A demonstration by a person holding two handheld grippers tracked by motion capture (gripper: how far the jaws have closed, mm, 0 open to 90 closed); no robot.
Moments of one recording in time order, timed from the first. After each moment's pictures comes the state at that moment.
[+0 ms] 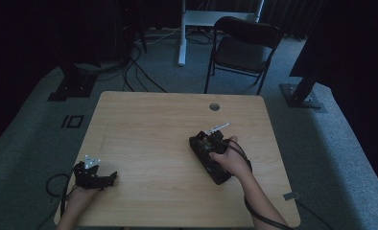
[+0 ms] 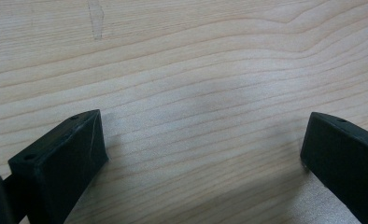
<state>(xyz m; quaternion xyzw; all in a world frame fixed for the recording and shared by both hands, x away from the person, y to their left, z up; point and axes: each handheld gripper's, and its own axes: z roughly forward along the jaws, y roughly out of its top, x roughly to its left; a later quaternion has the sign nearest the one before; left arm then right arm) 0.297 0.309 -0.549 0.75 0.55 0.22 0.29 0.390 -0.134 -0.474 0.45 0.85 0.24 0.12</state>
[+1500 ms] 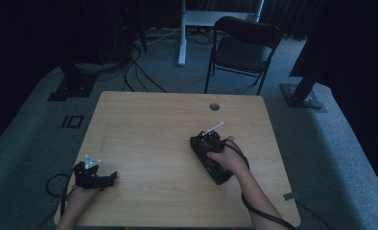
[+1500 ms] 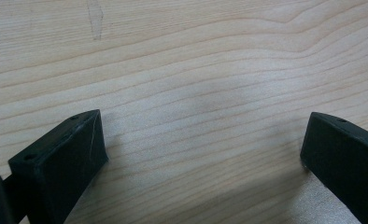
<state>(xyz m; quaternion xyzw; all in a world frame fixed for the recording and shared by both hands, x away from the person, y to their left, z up) 0.297 0.309 -0.549 0.75 0.55 0.22 0.29 0.404 -0.128 -0.492 0.47 0.86 0.19 0.09</state>
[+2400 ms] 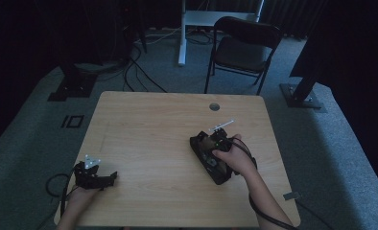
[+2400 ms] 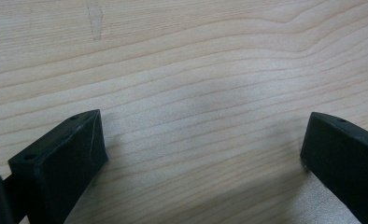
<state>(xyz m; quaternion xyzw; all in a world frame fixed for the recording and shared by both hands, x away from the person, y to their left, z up) 0.297 0.309 -0.549 0.75 0.55 0.22 0.29 0.389 -0.145 -0.460 0.47 0.84 0.25 0.09</state>
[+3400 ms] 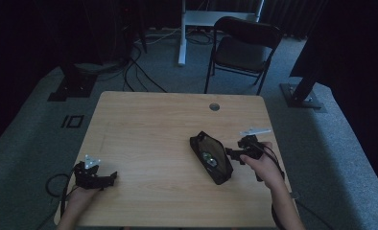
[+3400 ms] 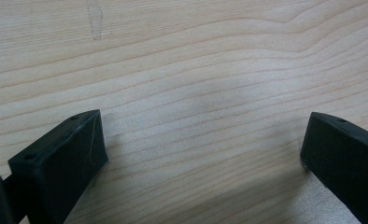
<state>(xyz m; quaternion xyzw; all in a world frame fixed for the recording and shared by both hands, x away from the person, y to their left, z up) 0.297 0.309 -0.549 0.75 0.55 0.22 0.29 0.357 -0.229 -0.450 0.48 0.79 0.34 0.15</state>
